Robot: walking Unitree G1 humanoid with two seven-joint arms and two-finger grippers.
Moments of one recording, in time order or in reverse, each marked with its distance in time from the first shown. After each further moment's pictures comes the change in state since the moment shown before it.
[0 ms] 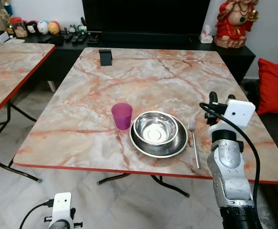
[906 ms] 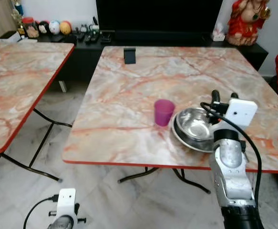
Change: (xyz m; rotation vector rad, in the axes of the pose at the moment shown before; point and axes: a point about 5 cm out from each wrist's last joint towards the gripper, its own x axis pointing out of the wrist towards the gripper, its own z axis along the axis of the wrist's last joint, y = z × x) left arm 0.002 -0.004 0.008 0.026 -0.027 -0.012; right arm 0.001 0.007 0.004 0.000 -0.026 0.017
